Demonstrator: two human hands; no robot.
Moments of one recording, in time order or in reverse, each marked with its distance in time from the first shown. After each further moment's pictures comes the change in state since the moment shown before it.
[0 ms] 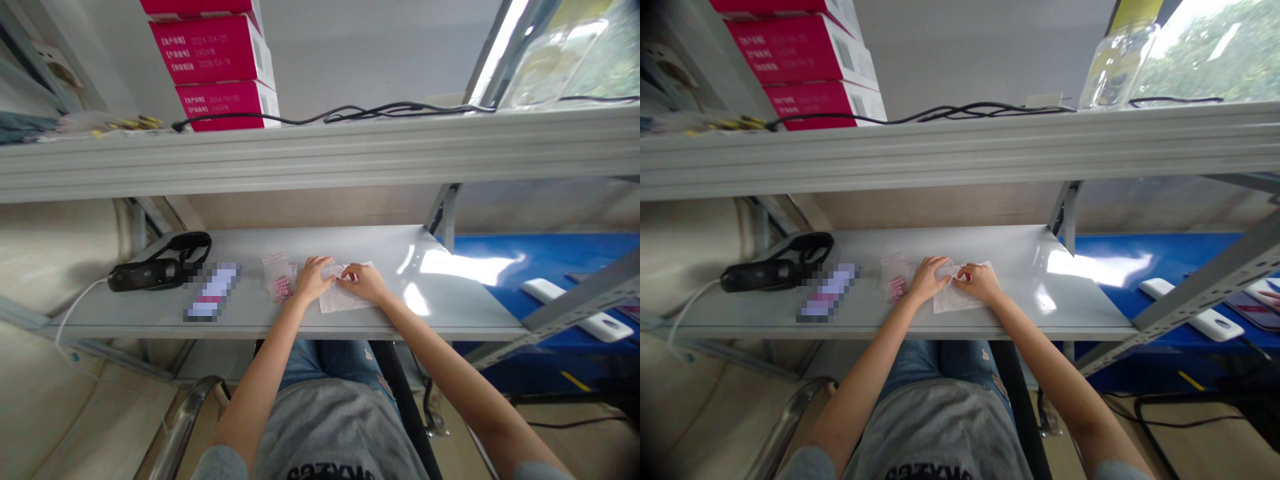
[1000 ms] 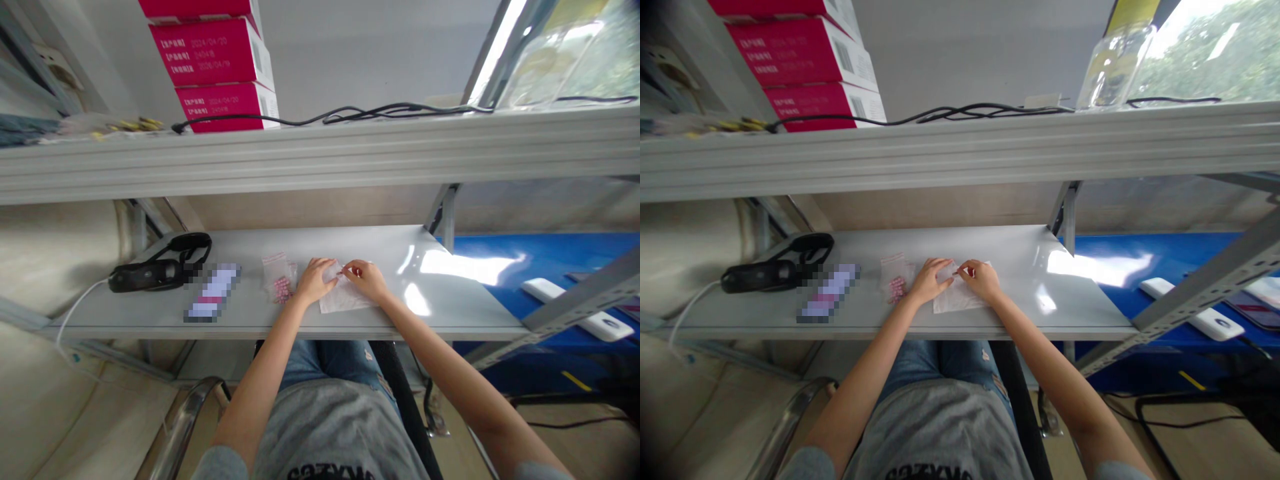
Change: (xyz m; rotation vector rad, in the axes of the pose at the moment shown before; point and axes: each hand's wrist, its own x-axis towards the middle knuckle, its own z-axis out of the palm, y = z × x) left_hand -0.001 0.006 -0.002 -0.068 -0.027 0.063; right_hand 0.004 0.005 0.004 0.163 0.130 0.130
